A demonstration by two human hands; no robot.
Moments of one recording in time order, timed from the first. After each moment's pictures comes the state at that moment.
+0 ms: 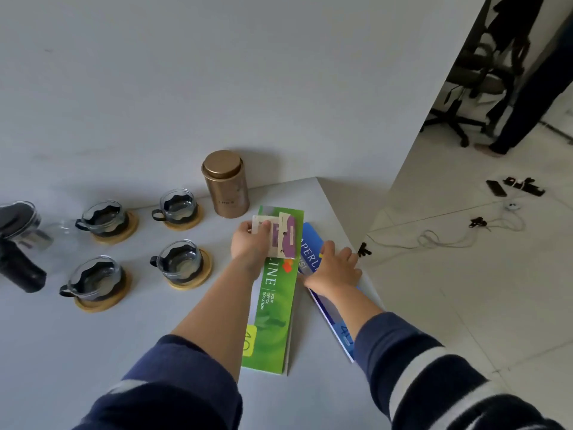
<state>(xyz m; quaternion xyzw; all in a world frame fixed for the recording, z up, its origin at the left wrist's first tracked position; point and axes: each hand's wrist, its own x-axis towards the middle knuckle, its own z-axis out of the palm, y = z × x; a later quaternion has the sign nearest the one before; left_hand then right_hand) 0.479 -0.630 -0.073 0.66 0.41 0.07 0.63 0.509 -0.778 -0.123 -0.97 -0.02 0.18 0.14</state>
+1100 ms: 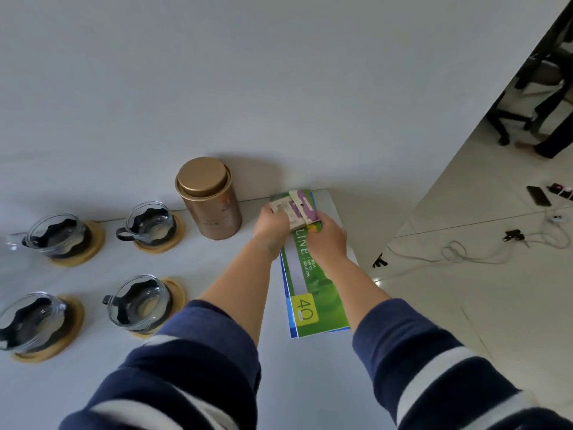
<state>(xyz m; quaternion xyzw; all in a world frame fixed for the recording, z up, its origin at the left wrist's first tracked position) 0.629 -0.614 -0.112 0.68 0.40 -0.01 0.62 0.651 -0.716 -0.144 -0.88 -0.06 0.12 0.46</state>
